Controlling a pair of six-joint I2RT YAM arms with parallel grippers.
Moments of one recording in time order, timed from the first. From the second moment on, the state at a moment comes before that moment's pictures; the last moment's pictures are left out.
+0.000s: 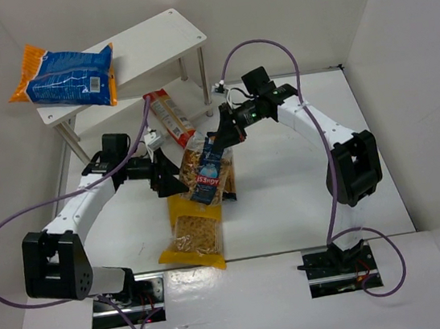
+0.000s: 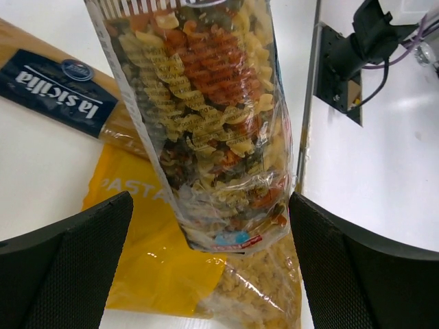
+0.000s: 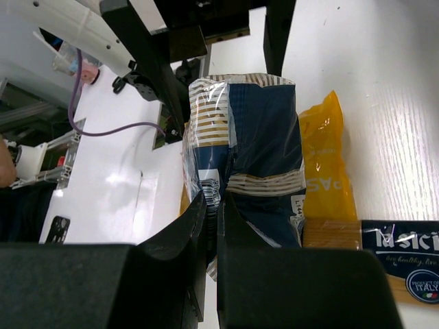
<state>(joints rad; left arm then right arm) -0.13 1.35 0.94 -0.45 1.16 0.36 0.41 1.83 1.64 -0.68 -1.27 -0.26</state>
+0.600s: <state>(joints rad) -0.17 1.44 0.98 -0.47 1.29 0.37 0.41 1.84 1.64 -0.65 -1.30 -0.24</state>
